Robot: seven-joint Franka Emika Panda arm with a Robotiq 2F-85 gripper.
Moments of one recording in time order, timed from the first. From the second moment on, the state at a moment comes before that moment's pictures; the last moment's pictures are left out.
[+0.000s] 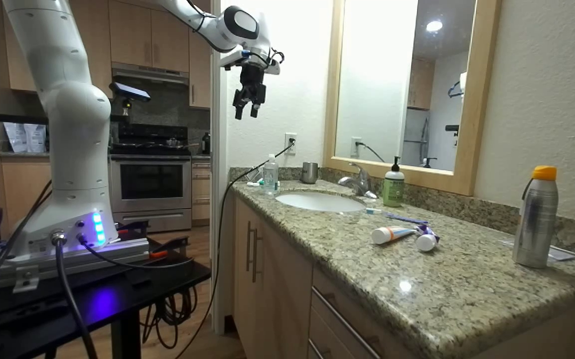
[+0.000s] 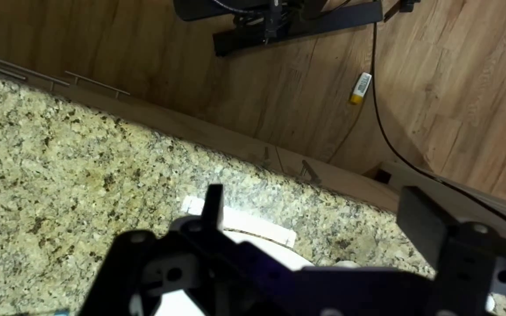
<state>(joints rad) -0.12 -0.24 -0.18 -2.11 -0.13 1.69 -0.11</state>
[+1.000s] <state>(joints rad) -0.12 -0.14 -0.15 -2.18 -0.20 2.01 -0.06</state>
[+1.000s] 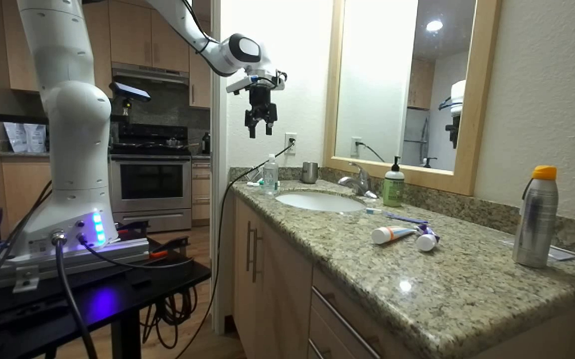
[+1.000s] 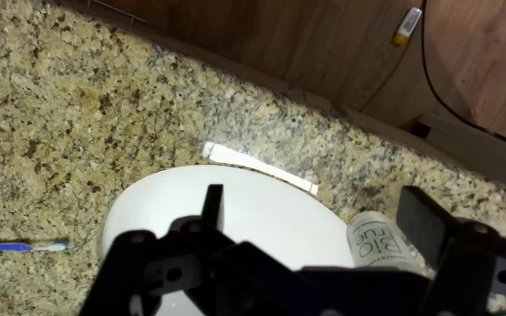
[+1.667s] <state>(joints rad) -0.08 -0.12 -0.10 -2.23 -0.14 2.14 -0.03</state>
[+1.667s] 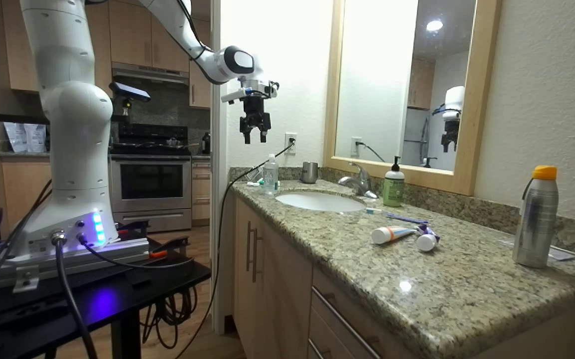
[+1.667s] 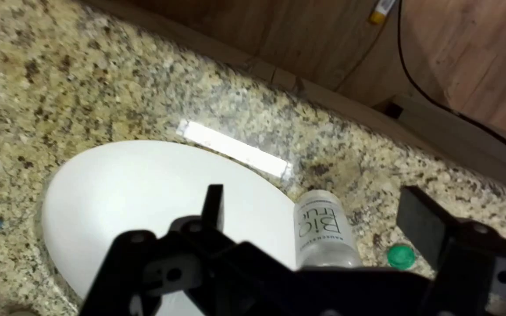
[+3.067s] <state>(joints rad) -0.07 0.10 -0.08 -2.23 -0.09 2.63 0.06</state>
